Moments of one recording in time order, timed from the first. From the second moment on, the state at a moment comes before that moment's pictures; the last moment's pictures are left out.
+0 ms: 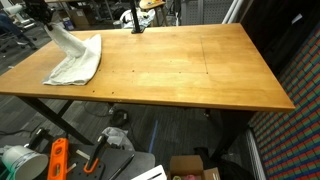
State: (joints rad) arm 0.26 0.45 0.18 -1.64 0.06 2.15 0.18
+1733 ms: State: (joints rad) arm 0.11 0.50 0.12 -1.47 0.32 2.16 0.30
